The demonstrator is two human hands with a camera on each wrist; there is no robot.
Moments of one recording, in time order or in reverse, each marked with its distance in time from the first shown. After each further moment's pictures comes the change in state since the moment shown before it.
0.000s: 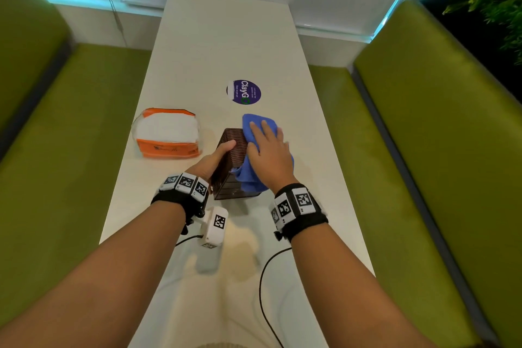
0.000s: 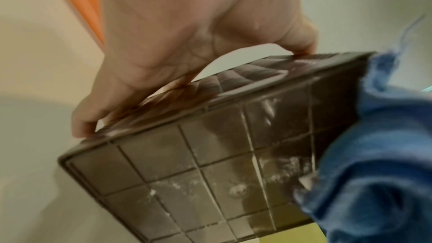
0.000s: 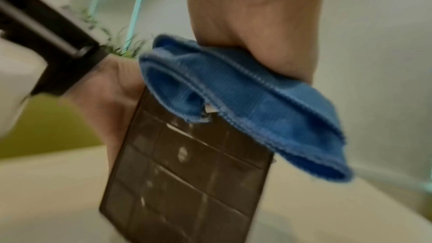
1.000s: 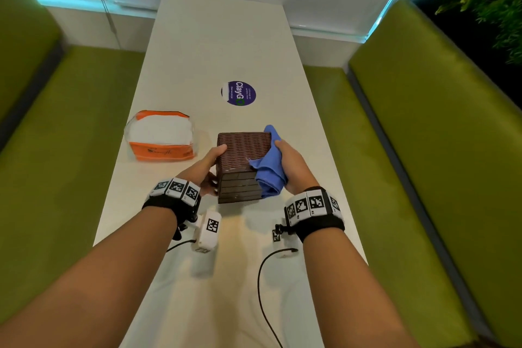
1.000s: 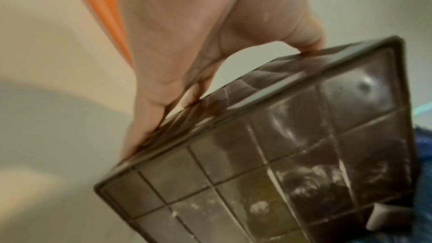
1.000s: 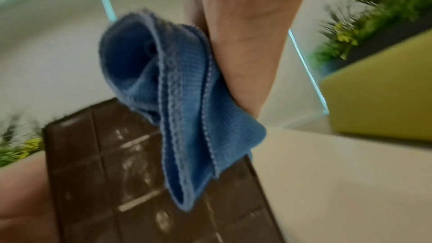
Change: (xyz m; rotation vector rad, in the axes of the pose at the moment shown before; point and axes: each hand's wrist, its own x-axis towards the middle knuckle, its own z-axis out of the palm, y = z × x) left_hand 0.036 -0.019 -0.013 -0.090 -0.111 -0.066; right_hand -0.004 0.029 -0.018 1.183 -0.151 0.434
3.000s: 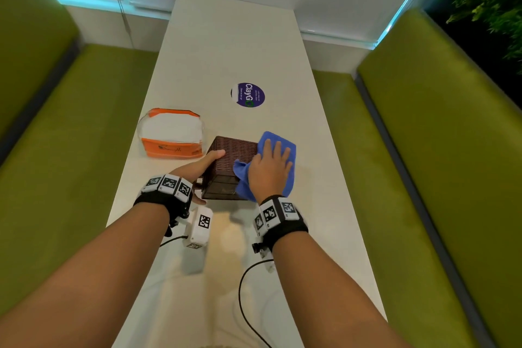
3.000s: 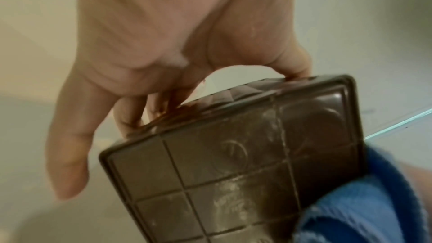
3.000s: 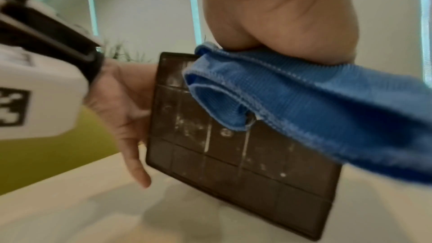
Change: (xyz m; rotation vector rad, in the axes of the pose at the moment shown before) left_hand -0.009 0.001 -0.034 0.168 0.180 -0.131; right_hand 0.004 0.035 0.055 -1.114 0.395 -0.207
